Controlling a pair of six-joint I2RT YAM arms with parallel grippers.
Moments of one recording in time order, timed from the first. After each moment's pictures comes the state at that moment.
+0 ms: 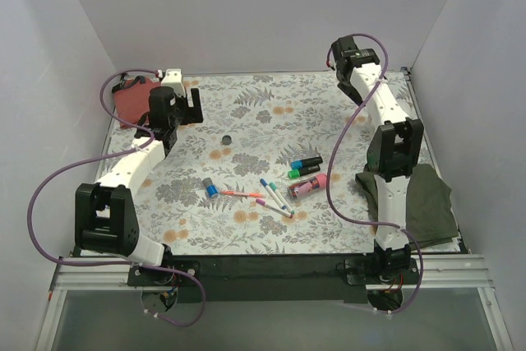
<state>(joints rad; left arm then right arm) -0.14 1.47 1.03 0.04 -0.07 -0.09 0.25 2.23 2.25 -1.19 0.66 -0.51</state>
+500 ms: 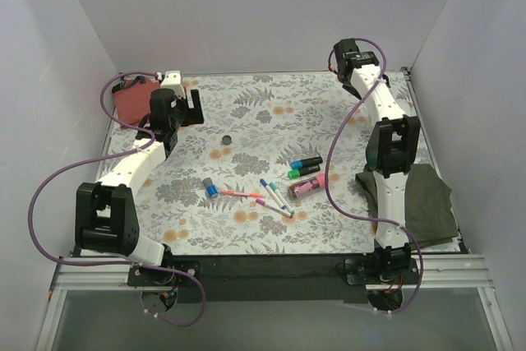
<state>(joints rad) -0.14 1.47 1.00 0.08 -0.08 -0.13 0.22 2.31 2.28 -1.12 0.73 -0.67</state>
